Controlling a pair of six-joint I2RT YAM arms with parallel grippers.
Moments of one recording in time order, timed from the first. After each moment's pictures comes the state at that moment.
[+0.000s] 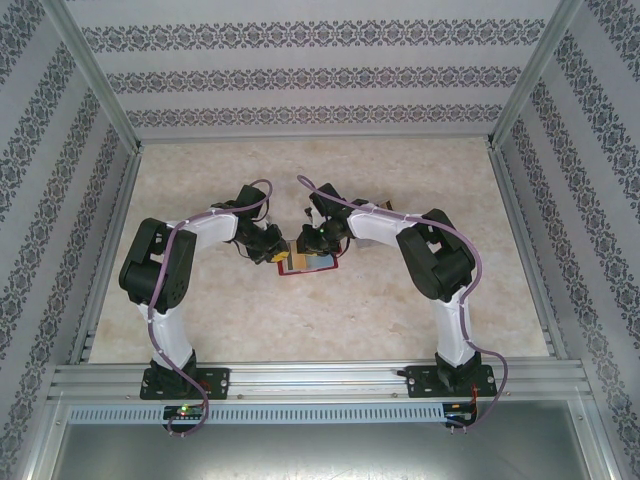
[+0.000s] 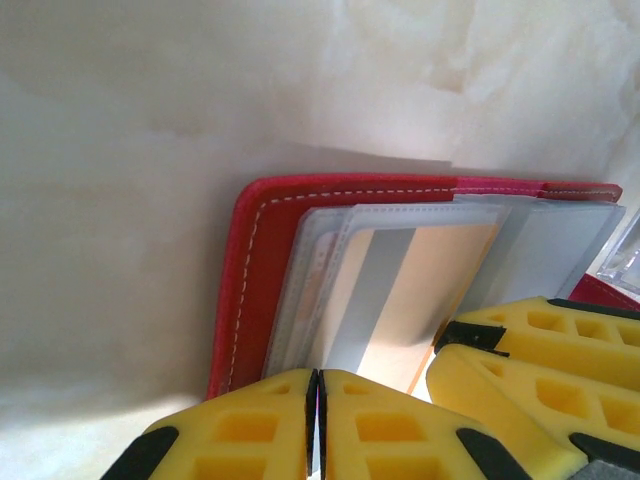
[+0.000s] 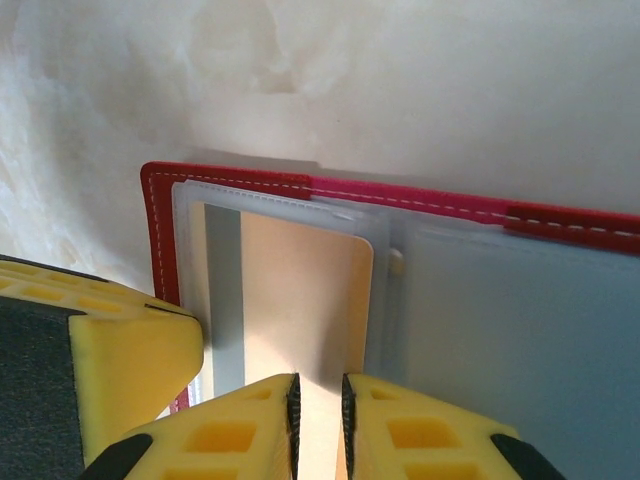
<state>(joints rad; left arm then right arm) -0.31 1.88 1.13 -0.51 0.52 -0.82 0.62 2.08 1.40 -0.45 -0.46 0.62</state>
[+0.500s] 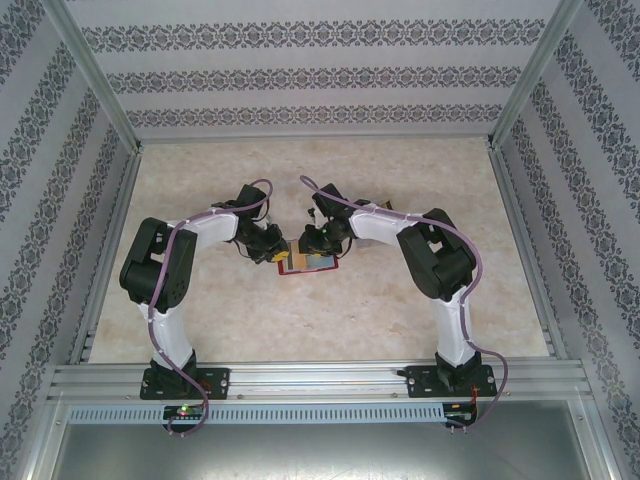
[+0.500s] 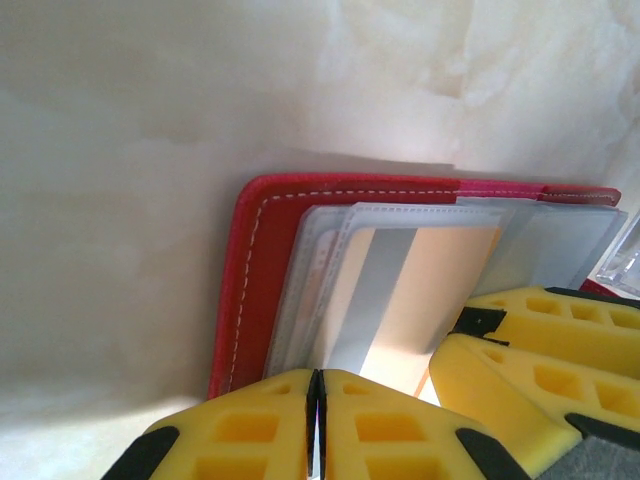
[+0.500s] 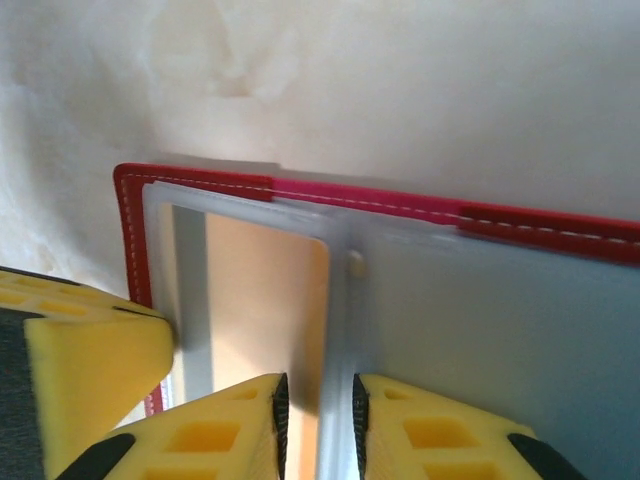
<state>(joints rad) -0.31 1.89 1.14 -0.51 0.52 -0.82 0.60 2.08 1.38 -0.45 -0.45 0.62</state>
